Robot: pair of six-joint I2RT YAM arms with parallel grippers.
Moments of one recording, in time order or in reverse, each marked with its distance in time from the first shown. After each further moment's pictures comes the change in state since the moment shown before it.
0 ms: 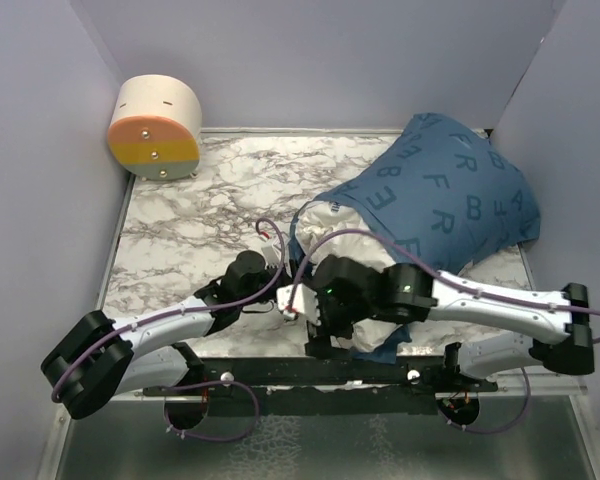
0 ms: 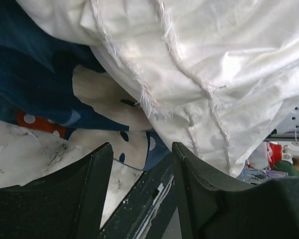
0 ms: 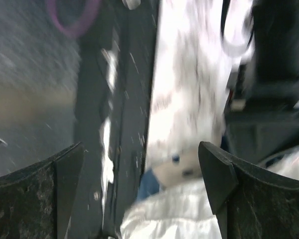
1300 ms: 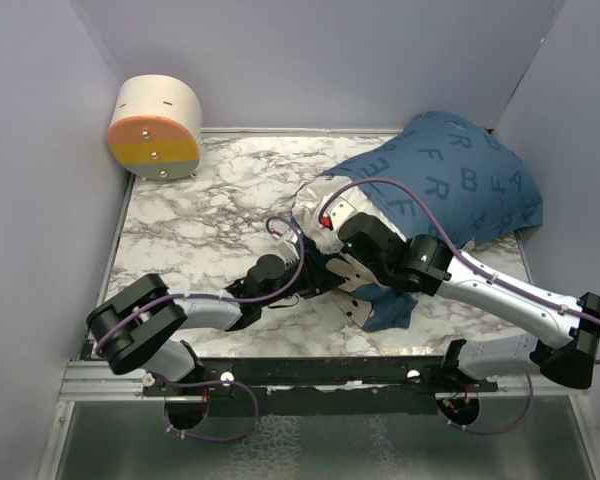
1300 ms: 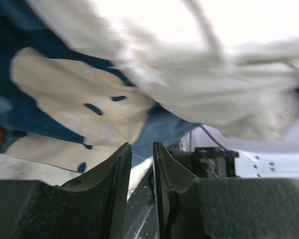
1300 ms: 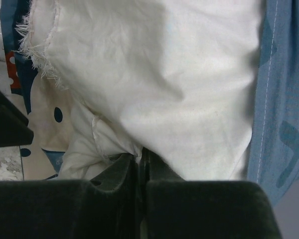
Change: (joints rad) left arm -0.100 0.275 0.036 0.447 -0.187 -0.217; right arm -0.214 0.043 0.032 -0.122 0.997 0.139
